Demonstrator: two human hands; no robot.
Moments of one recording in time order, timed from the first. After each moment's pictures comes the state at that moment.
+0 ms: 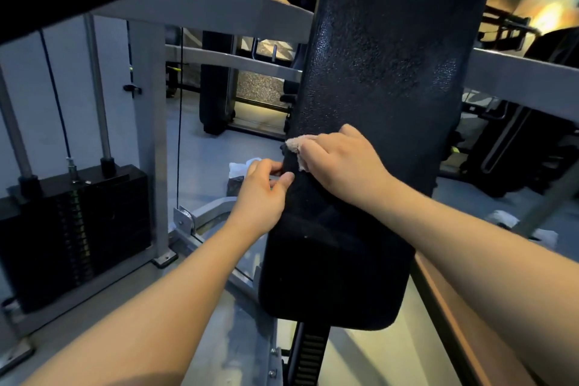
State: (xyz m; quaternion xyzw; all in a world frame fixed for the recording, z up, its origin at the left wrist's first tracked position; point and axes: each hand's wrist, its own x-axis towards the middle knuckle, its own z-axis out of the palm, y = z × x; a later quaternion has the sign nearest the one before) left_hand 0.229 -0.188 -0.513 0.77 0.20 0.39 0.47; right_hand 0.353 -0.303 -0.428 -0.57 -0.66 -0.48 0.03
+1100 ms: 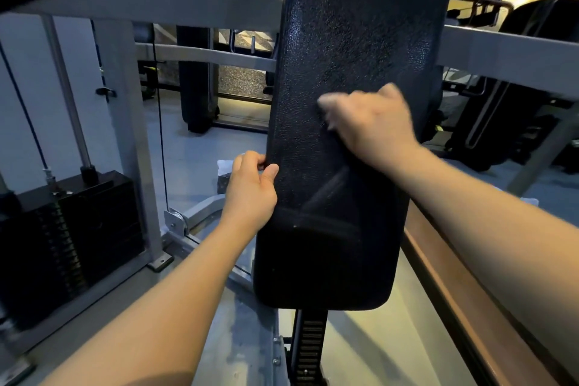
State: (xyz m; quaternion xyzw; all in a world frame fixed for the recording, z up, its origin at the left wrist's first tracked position) left_hand 0.231 -0.202 -0.510 0.78 0.21 0.41 0.43; right_hand 0.394 -0.344 -0.397 -0.62 -0.52 -0.58 0.05
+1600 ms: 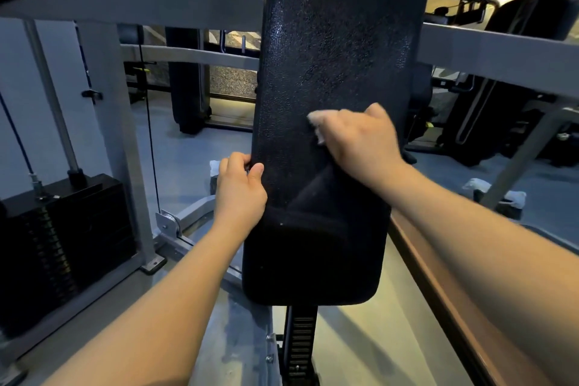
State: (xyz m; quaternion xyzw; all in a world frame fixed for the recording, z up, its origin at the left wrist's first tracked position) left_hand 0.235 -0.212 -0.509 0.76 0.25 0.42 0.43; right_hand 0.390 -0.361 -0.424 -0.63 -0.51 -0.58 0.06
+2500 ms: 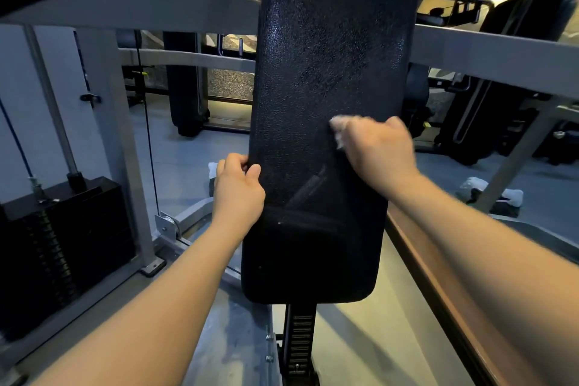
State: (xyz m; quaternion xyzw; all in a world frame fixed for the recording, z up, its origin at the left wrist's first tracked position) left_hand 0.230 -0.219 -0.500 0.75 0.28 0.40 0.44; right_hand 0.405 -0.391 -0.434 -0.69 -0.46 -0.55 0.07
